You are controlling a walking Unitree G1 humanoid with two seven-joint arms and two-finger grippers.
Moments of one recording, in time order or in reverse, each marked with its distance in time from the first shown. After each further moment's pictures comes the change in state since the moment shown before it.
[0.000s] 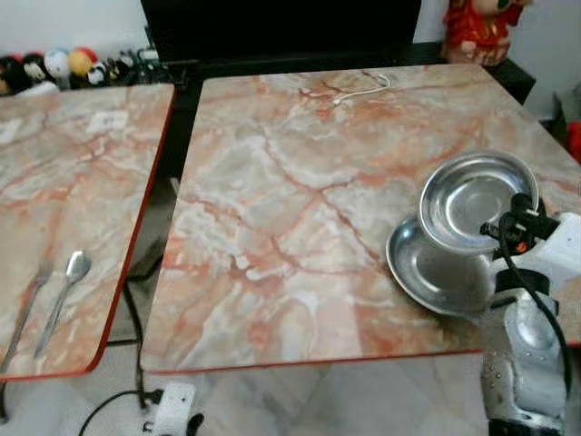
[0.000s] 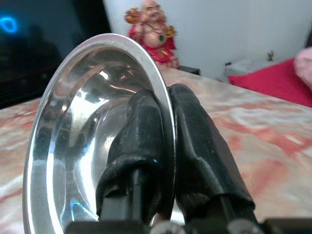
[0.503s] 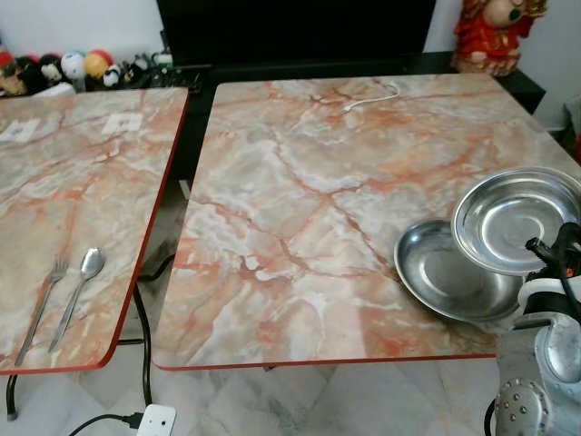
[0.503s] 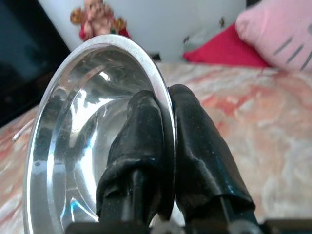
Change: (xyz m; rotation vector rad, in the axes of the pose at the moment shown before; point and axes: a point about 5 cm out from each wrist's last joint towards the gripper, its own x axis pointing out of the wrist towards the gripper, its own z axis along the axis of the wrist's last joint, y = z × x) left arm -0.007 0.011 -0.019 0.007 0.055 0.019; right arm -0.030 -0.025 0.017 0.163 0.088 -0.243
